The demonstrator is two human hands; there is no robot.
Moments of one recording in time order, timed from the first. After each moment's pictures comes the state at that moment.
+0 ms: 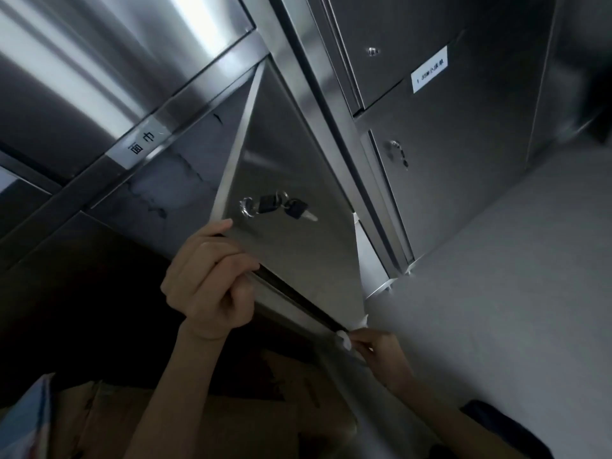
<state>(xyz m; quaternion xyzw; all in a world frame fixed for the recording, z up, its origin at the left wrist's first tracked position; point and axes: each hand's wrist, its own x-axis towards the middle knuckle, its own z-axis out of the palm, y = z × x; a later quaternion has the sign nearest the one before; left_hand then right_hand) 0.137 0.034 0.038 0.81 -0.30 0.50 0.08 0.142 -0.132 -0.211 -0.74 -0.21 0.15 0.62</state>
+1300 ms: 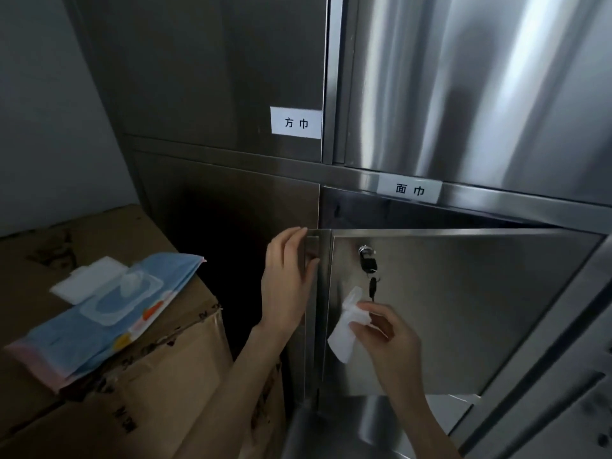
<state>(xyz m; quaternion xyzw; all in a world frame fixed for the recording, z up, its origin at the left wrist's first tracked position) 0.107 0.154 0.021 0.76 0.38 0.53 0.05 0.231 0.033 -0.019 -0.60 -0.44 0.23 0.63</state>
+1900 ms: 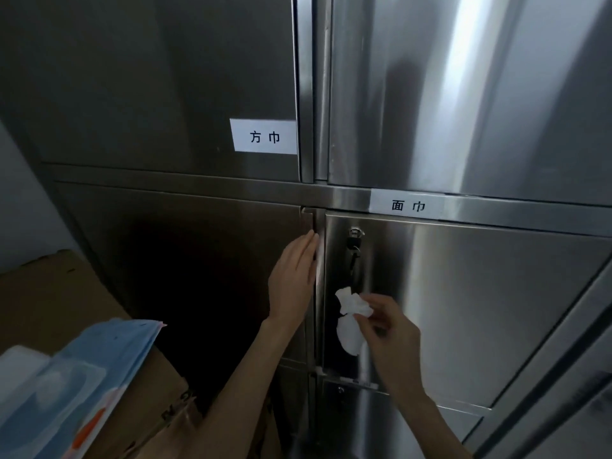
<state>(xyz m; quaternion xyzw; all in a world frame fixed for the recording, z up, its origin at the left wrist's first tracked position) 0.166 0.276 -0.007 0.83 0.30 0.47 0.00 0.258 0.121 -0.023 -0.65 -0.44 0.08 0.61</state>
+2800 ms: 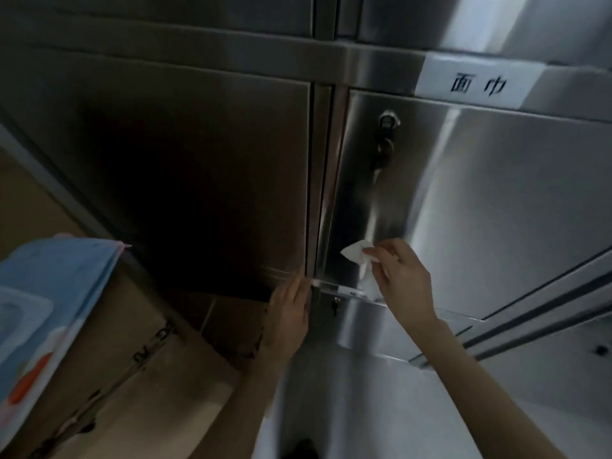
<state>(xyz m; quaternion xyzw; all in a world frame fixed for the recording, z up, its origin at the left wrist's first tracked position) 0.112 0.224 -0.219 0.89 0.38 0.19 0.15 0.299 0.139 -0.104 -0.73 -0.61 -0.11 0.31</state>
